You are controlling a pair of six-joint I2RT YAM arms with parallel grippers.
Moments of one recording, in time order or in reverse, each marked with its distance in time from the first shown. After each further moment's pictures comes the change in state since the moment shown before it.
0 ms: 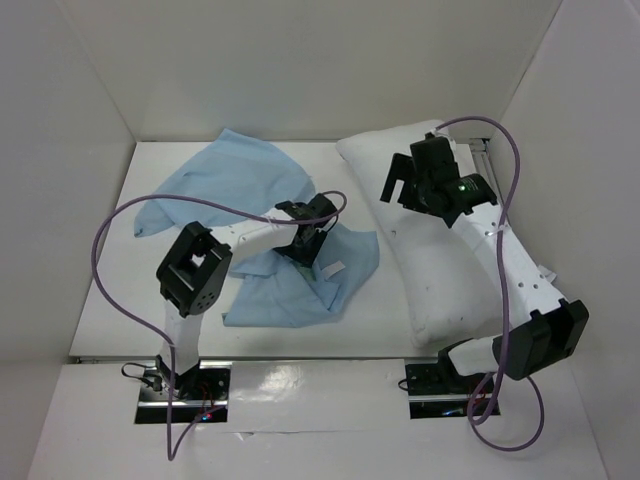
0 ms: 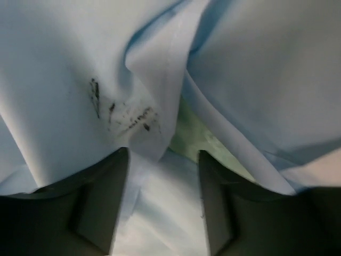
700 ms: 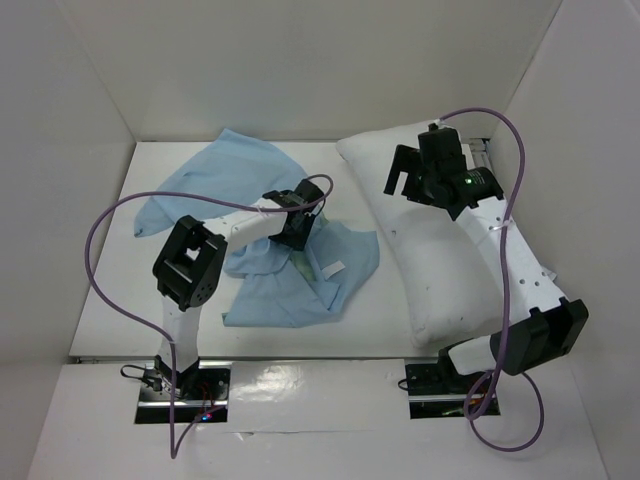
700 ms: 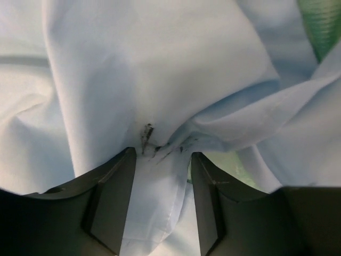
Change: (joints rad) left arm 0.101 0.025 0.020 0.084 -0.021 0.001; right arm -0.048 0.019 0.070 -0.009 -0.054 -0.059
